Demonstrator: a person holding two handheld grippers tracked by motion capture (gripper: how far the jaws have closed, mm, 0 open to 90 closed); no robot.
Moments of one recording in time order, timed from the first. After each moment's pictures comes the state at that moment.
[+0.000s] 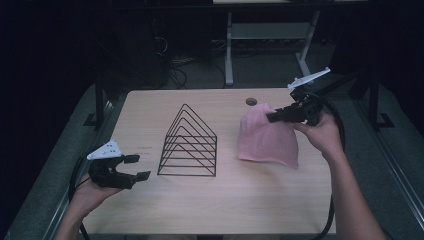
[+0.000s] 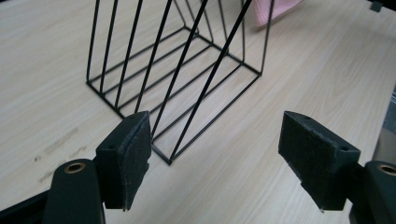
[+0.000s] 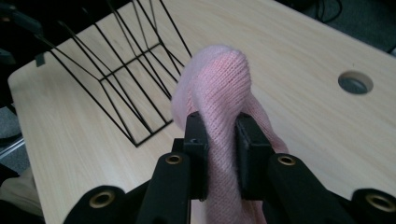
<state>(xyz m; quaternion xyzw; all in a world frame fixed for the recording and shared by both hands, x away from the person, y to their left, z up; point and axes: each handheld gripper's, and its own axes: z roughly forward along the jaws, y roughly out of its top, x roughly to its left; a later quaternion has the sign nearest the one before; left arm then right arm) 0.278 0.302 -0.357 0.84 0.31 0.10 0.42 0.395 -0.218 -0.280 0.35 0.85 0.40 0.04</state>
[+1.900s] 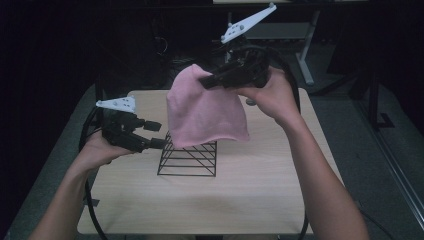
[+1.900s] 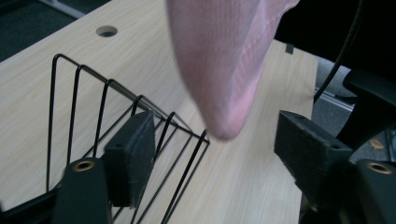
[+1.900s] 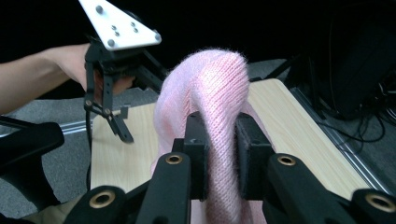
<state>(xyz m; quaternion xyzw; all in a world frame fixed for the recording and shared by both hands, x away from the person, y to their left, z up) 0.335 0.253 -0.265 0.86 0.22 0.02 0.46 0.370 -0.071 -0.138 0.14 0.86 0.48 0.07</state>
